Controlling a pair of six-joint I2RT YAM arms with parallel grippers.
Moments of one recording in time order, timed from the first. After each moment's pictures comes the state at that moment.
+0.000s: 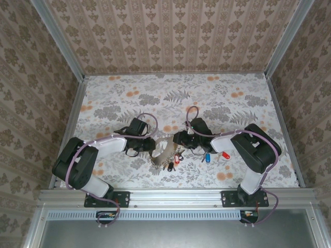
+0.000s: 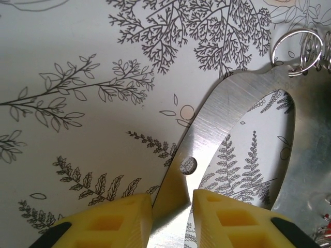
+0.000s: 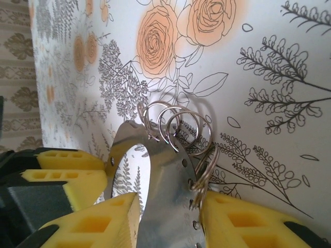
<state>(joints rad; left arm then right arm) -0.59 1.52 0.66 -0.25 0.26 -0.51 0.58 1.75 0.65 0.41 -0.43 0.97</state>
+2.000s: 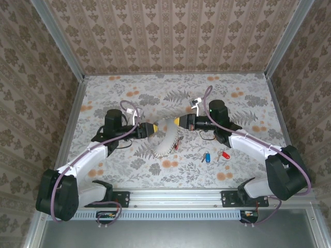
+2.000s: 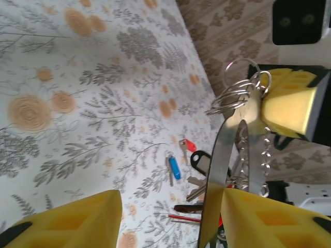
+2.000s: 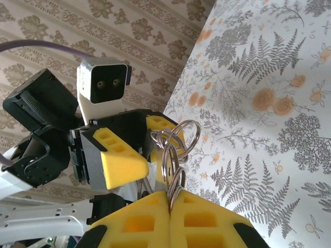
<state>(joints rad) -0.38 1.16 0.60 0.07 0.86 -0.61 0.45 1.38 0.77 0.30 -0.78 0.78</state>
